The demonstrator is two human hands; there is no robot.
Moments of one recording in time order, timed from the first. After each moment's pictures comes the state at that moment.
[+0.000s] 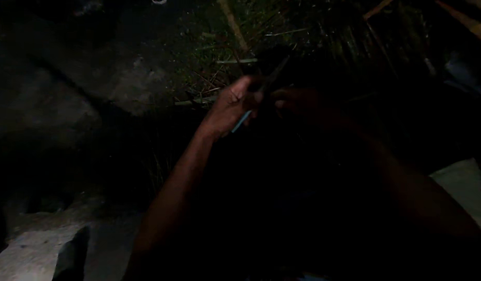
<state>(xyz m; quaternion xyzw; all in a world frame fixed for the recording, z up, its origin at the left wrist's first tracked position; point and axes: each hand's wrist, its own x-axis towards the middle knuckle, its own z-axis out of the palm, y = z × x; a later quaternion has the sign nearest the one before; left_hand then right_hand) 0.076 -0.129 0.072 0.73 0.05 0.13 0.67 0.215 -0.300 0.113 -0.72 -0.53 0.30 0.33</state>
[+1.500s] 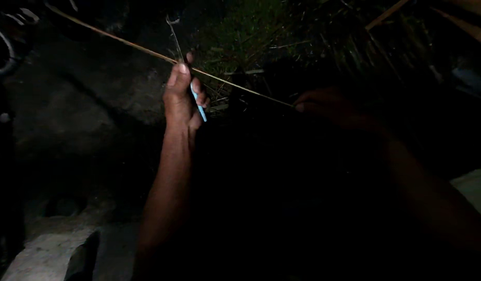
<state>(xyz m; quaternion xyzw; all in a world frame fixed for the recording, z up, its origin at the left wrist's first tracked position) 0.050 -0.067 0.089 0.55 0.11 0.36 0.75 0.261 -0.324 0.096 -0.69 -0.56 0.26 0.37</state>
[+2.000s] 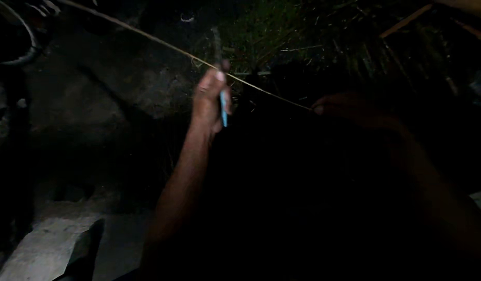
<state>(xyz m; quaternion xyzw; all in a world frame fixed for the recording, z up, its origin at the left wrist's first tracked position) 0.048 -0.089 0.082 0.58 0.13 0.33 0.73 0.281 -0.326 0.090 -0.66 -0.53 0.37 0.38</state>
